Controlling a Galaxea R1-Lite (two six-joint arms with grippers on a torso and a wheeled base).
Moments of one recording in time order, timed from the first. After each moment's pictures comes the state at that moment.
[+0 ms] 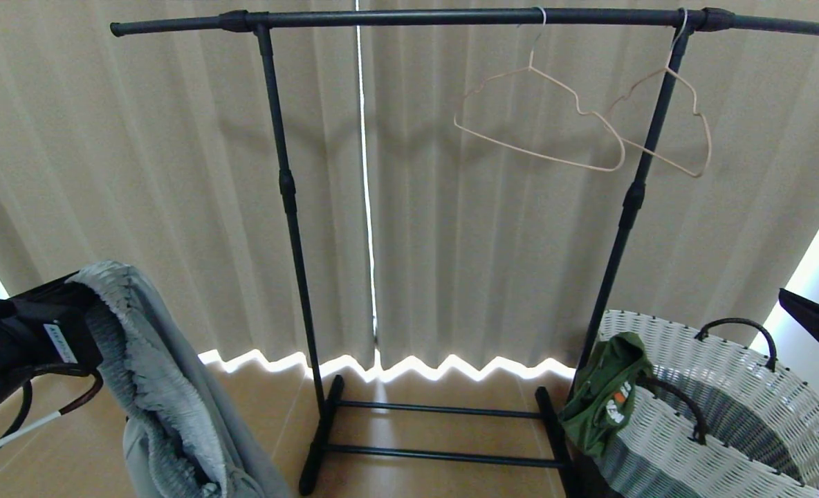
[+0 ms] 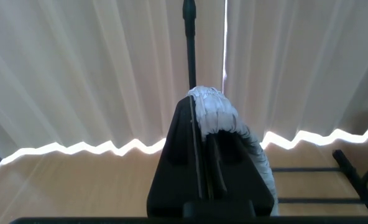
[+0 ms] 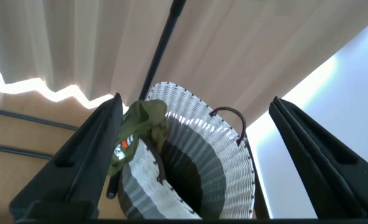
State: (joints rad) left arm -0.23 1.10 -0.42 -0.64 0.21 0.11; right arm 0.00 1.05 -0.60 -0.22 -0.16 -0.33
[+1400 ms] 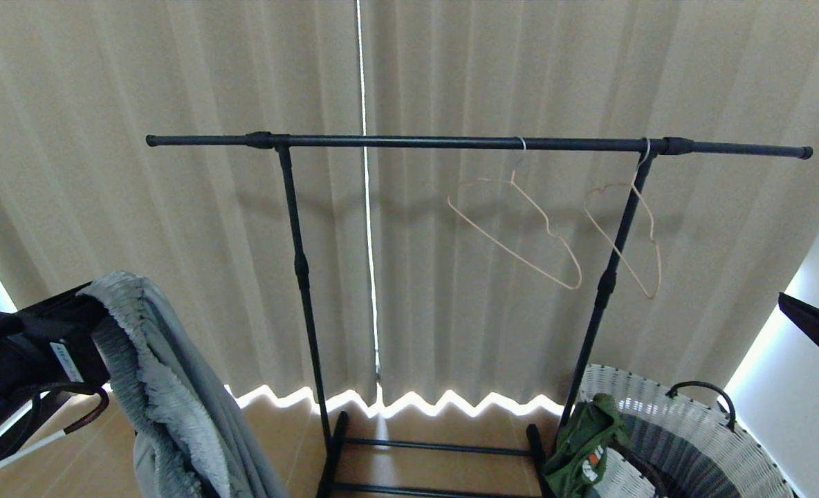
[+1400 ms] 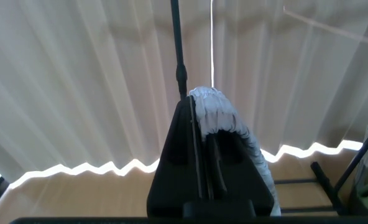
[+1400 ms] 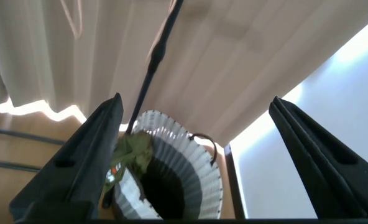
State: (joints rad) left arm -0.28 1.08 -0.38 -0.65 0.21 0.11; right arm 0.00 1.05 -0.59 -0.23 -0.16 -0.33
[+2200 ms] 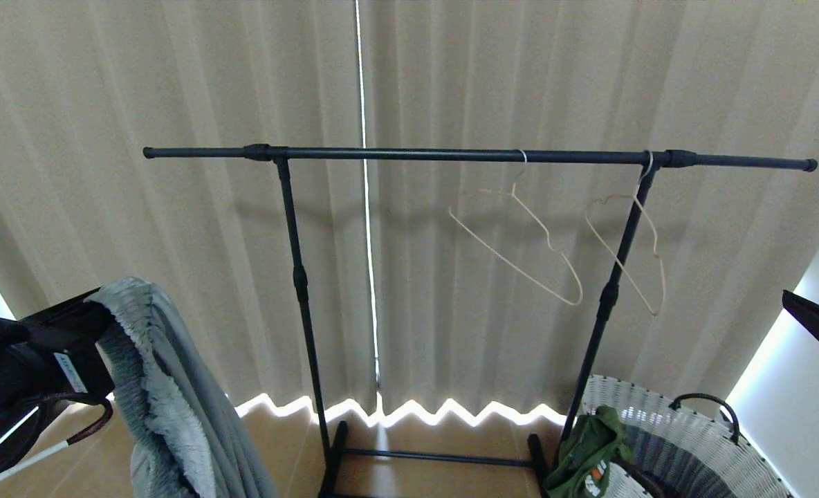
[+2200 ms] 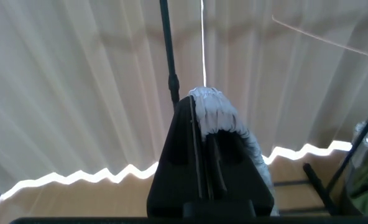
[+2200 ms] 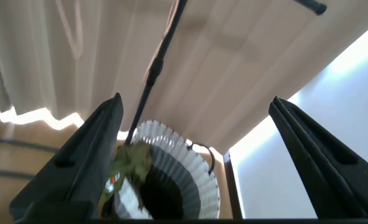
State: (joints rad) left arm -0.32 1.08 -0.37 -0.64 0.21 0.10; right arm 0.00 1.04 -0.59 -0.23 -0.15 -0.33
